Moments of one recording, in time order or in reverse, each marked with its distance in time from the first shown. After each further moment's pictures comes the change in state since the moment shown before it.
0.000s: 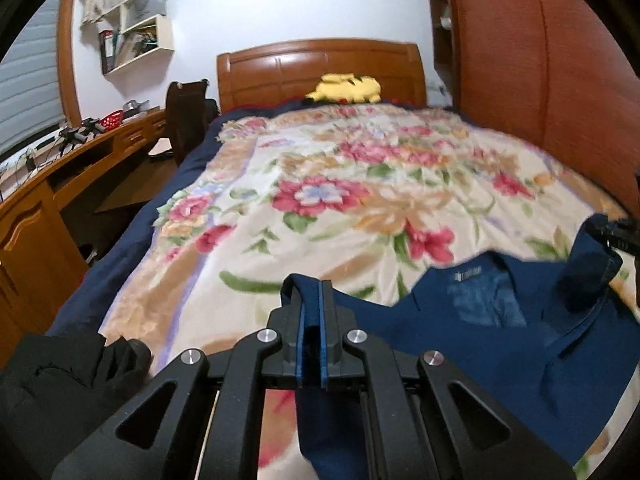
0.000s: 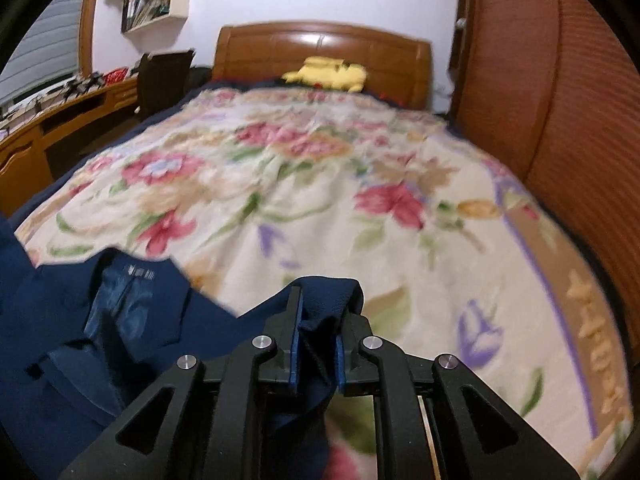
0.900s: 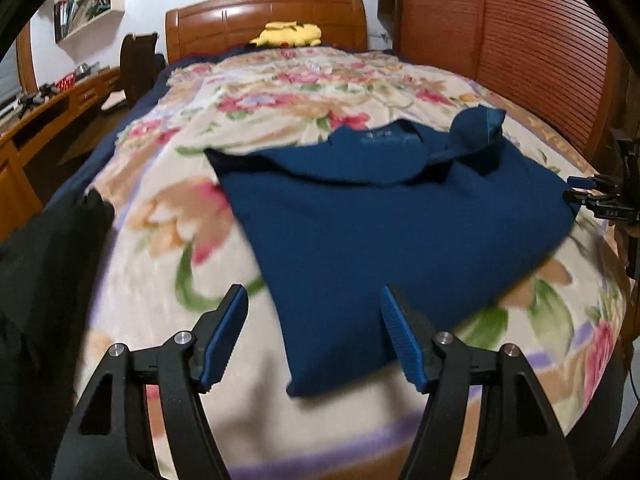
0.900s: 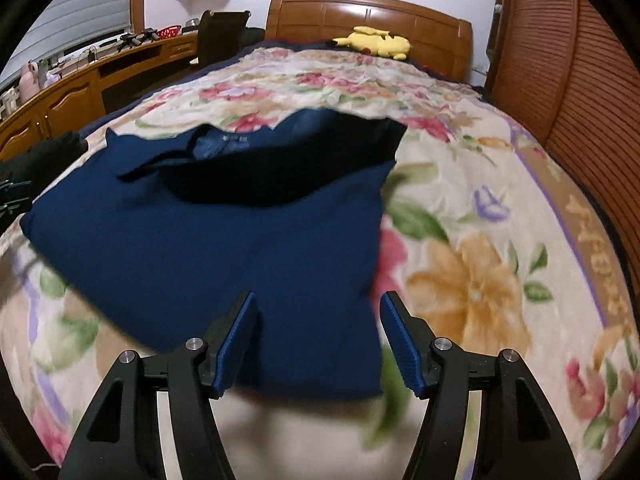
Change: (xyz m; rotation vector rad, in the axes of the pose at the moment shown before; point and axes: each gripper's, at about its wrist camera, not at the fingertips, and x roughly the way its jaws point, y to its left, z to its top) left arm -0.086 -0.020 -0.137 0.047 0.184 -0.206; right arm -0.126 0.005 -0.122 -0.084 0.102 0.115
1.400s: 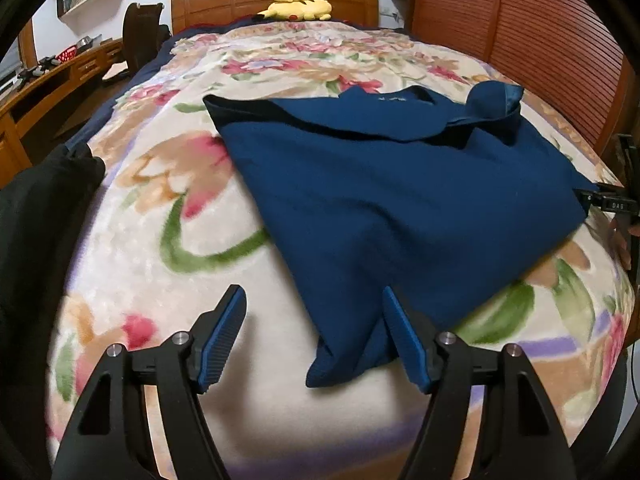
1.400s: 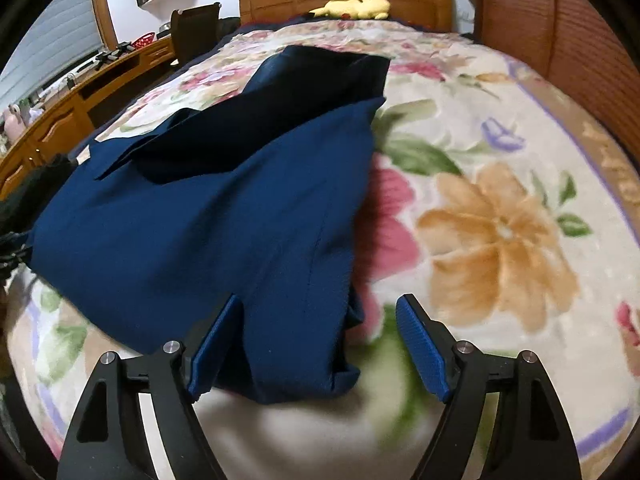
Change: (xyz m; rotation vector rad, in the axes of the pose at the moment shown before) left arm 0.027 0.006 -0.019 -0.043 0.080 -0.007; right arm 0.031 -0.015 -0.007 0.160 0.087 0.092
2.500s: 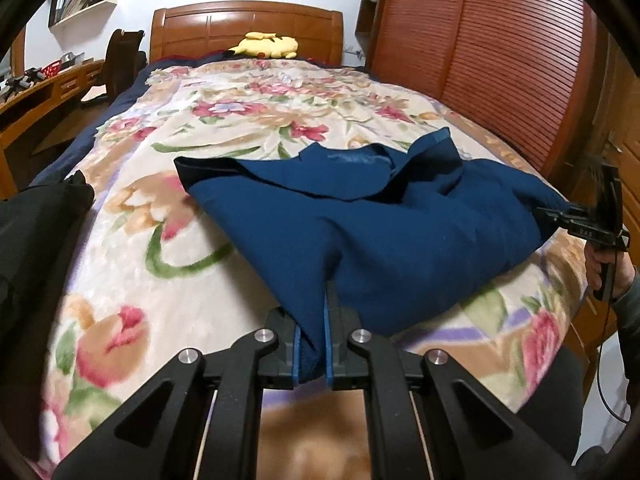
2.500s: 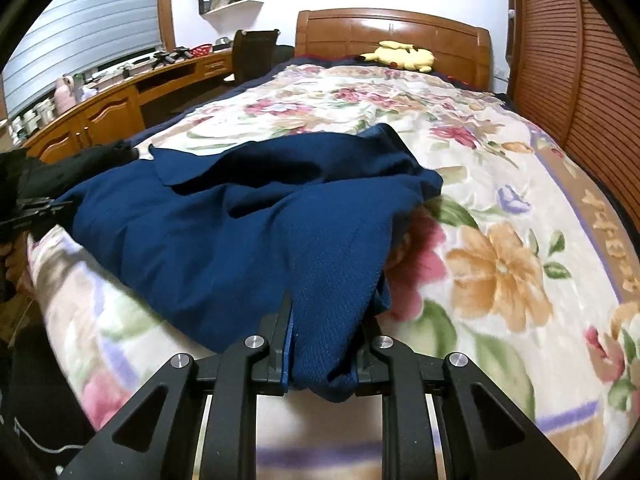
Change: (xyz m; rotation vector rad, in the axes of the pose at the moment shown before) left arm -0.080 -0.016 -0.012 0.014 -0.138 -0.155; right arm -0.081 0.035 -0.040 -0.162 -0.153 0.048
